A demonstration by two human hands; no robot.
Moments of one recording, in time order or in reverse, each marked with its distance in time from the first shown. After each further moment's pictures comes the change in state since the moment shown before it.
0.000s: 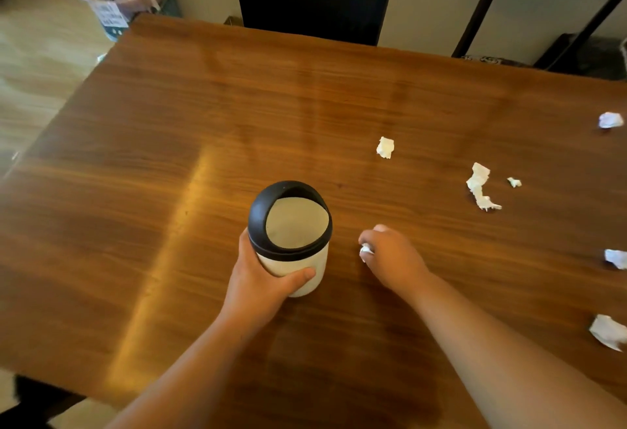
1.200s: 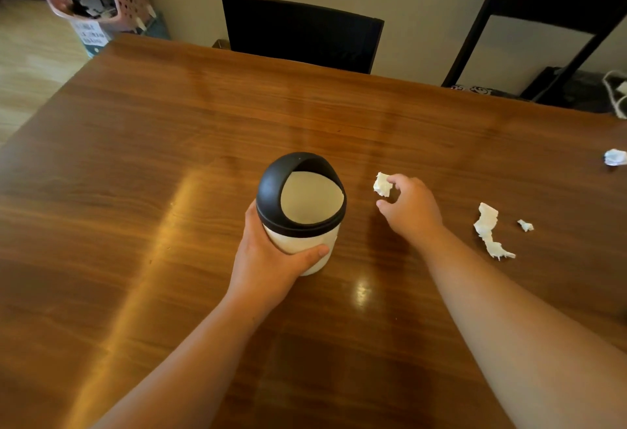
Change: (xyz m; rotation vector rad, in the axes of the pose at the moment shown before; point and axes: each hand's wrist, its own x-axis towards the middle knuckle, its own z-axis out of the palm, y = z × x) left_hand 0.107 0.045 0.039 0.029 0.033 0.143; right_hand 0.132 0.029 -0.077 0.179 0.309 0.296
